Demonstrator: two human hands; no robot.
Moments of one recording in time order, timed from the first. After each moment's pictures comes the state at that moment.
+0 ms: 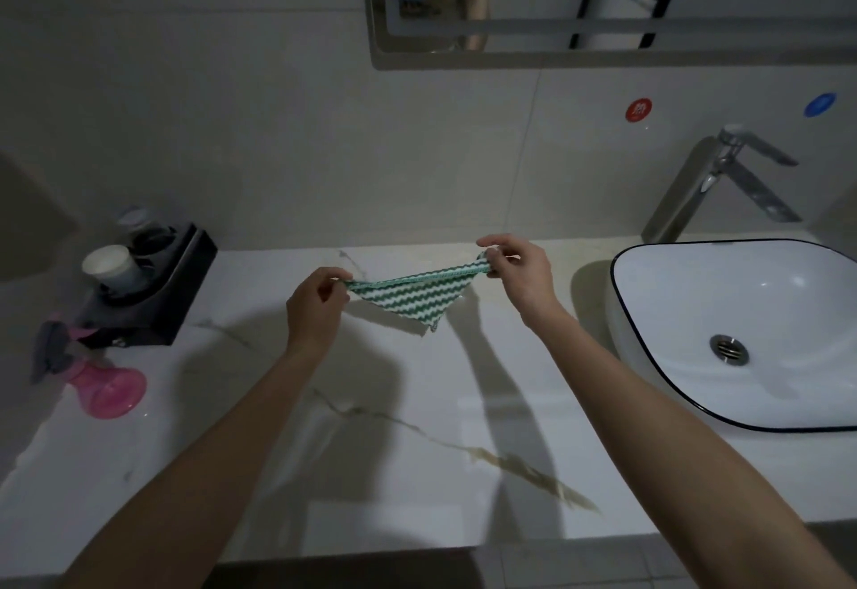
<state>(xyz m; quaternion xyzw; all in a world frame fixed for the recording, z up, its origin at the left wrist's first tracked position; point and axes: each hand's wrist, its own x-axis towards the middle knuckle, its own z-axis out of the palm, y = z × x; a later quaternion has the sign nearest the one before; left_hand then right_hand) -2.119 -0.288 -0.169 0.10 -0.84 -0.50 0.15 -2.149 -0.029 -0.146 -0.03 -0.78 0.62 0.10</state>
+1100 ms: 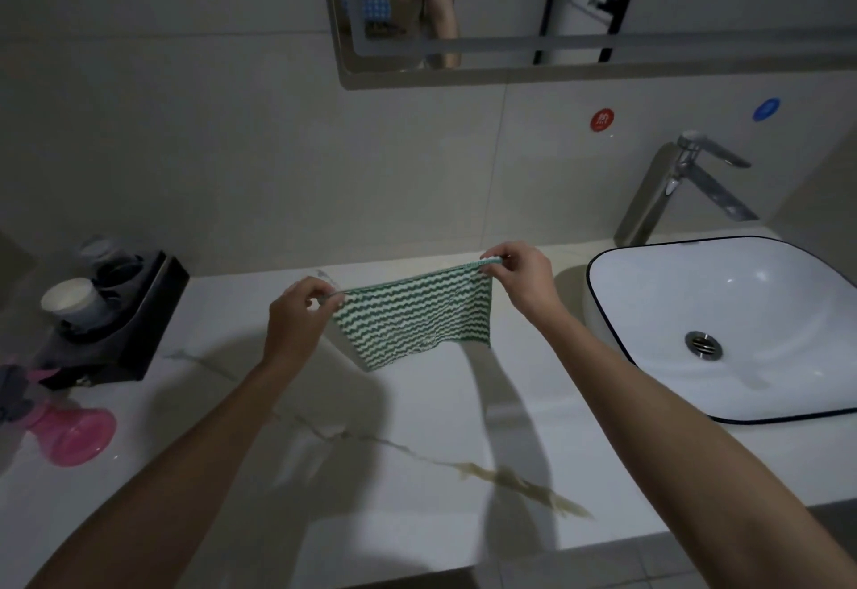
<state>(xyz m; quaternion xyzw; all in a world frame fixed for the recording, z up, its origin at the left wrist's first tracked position) -2.144 -0.297 -0.174 -0.02 -0.88 -0.44 0.18 -2.158 0.003 -0.140 -0.04 -0.87 0.47 0.11</state>
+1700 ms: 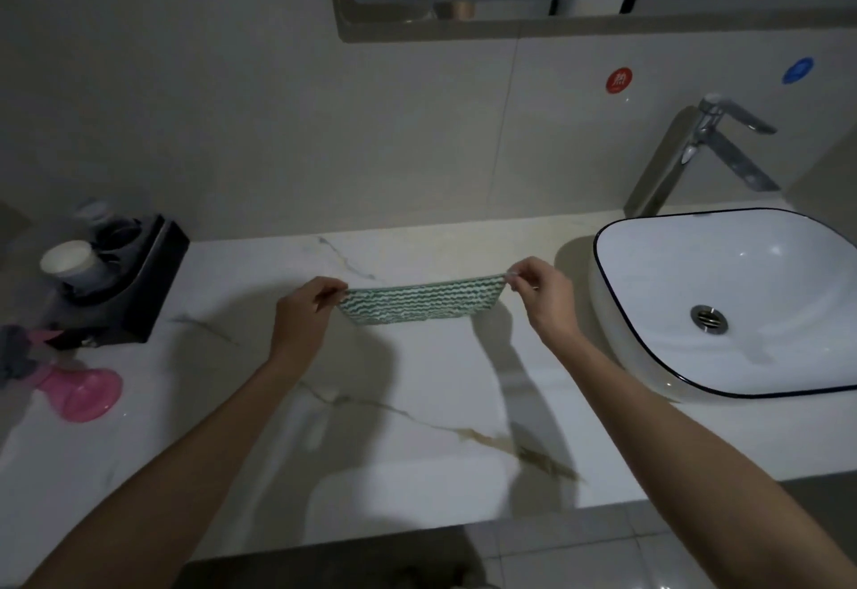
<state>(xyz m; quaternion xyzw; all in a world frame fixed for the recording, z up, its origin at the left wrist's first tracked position) -2.116 -0.297 -0.206 -0.03 -0.87 -0.48 0.15 -2.113 0.020 -0.191 -0.07 -0.86 0.49 0.13</state>
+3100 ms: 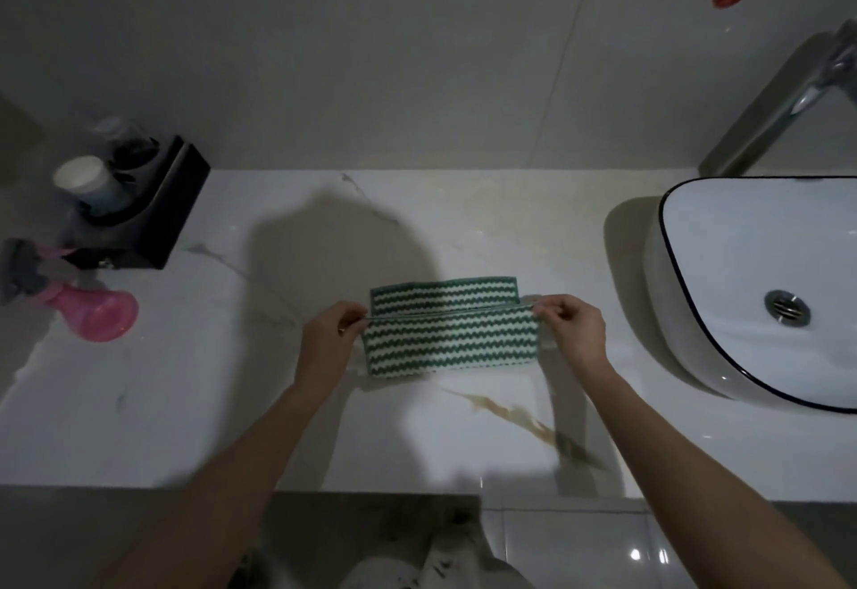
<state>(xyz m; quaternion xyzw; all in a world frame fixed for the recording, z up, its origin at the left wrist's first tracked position) -2.059 -0.284 -0.287 0.08 -0.89 -0.44 0.05 -2.083 0.037 -0.295 -0.14 -0.81 0.56 0.02</state>
